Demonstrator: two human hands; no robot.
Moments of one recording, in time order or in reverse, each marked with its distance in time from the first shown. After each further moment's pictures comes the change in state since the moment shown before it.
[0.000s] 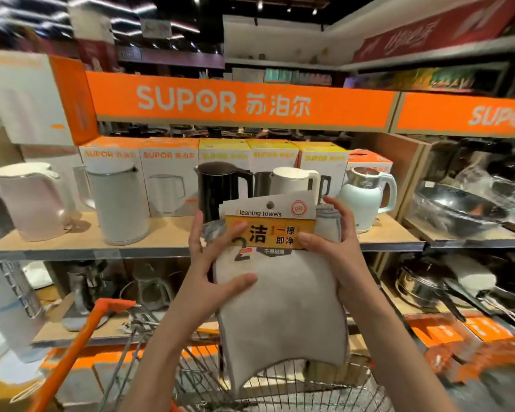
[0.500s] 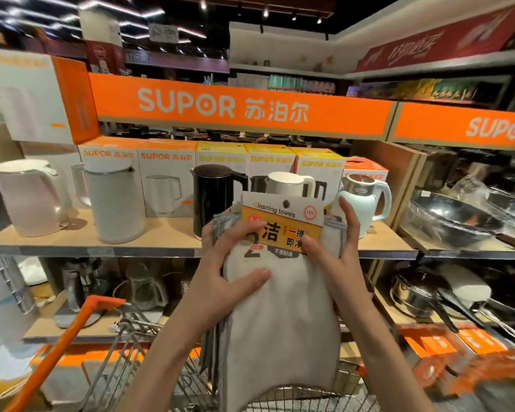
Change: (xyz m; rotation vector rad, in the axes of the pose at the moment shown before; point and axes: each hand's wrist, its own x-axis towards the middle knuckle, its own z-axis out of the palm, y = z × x) left_hand 0.005 0.040 0.032 -0.038 -0.028 0.067; right_hand -0.013 -0.004 -0.018 -0.155 0.028 -0.240
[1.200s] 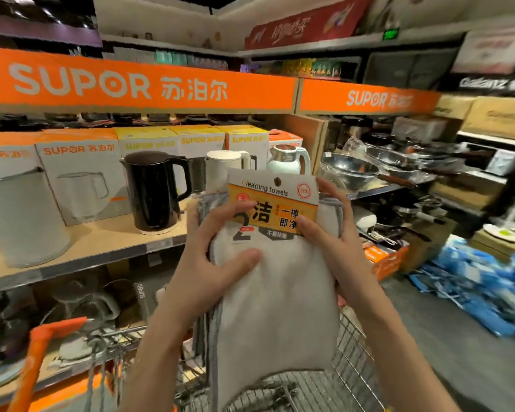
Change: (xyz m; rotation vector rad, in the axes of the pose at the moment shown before) left_hand -0.028 0.005 -0.060 -0.210 -0.206 0.146; right_hand -0.078 -0.066 0.059 -0.195 0.227 0.043
